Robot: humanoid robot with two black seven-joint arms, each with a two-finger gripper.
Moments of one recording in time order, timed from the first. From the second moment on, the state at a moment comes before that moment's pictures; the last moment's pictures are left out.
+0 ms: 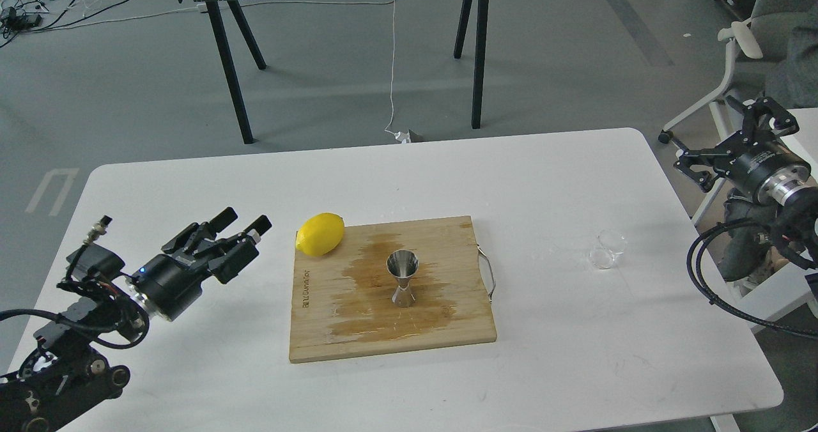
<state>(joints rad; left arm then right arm) -0.47 0.68 -0.41 -1.17 1.35 0.47 -0.49 0.57 -0.51 1.27 0.48 0.12 0.49 -0.31</state>
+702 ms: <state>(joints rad) -0.69 0.67 -0.81 -0.46 0.52 -0.49 -0.49 0.57 -0.43 1.26 0.48 0.14 0.49 -0.31</state>
